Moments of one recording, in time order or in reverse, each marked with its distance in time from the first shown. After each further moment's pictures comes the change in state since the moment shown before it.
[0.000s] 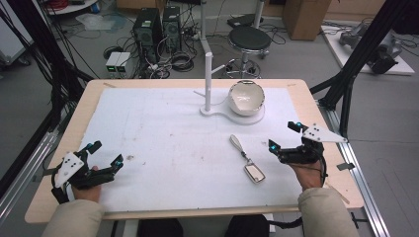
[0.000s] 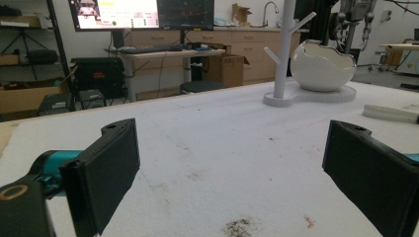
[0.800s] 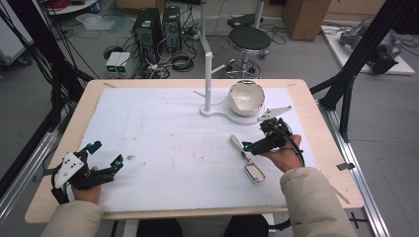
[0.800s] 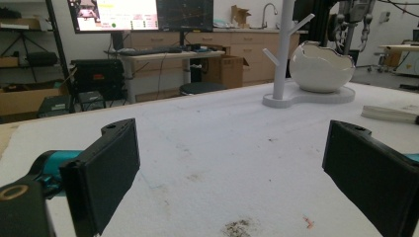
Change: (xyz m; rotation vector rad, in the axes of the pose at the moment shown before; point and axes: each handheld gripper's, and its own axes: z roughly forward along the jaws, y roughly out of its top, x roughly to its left) left arm 0.000 0.000 0.000 -0.004 -0.002 0.006; right arm 0.030 0.038 0.080 0.550 0.080 -0.047
